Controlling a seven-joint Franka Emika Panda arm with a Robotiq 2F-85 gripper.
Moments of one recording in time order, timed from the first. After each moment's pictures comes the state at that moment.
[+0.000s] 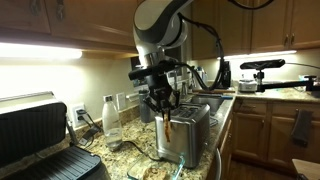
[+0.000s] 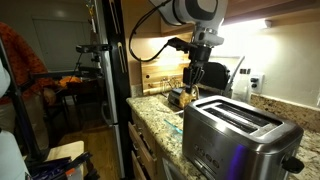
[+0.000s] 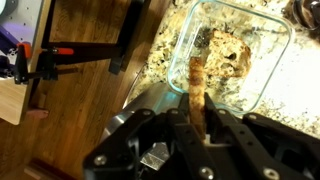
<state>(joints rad) 0.03 0.18 -0.02 -1.87 0.06 1.84 1.18</state>
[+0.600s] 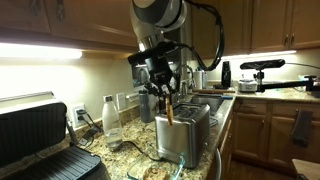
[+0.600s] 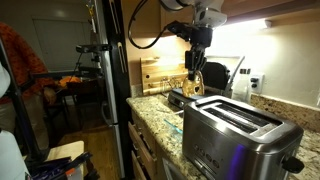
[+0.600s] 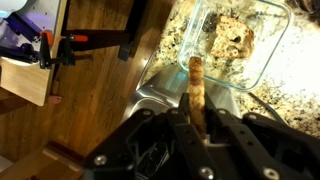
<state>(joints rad) 0.03 0.14 -0.01 -1.79 -0.01 1.71 1.23</state>
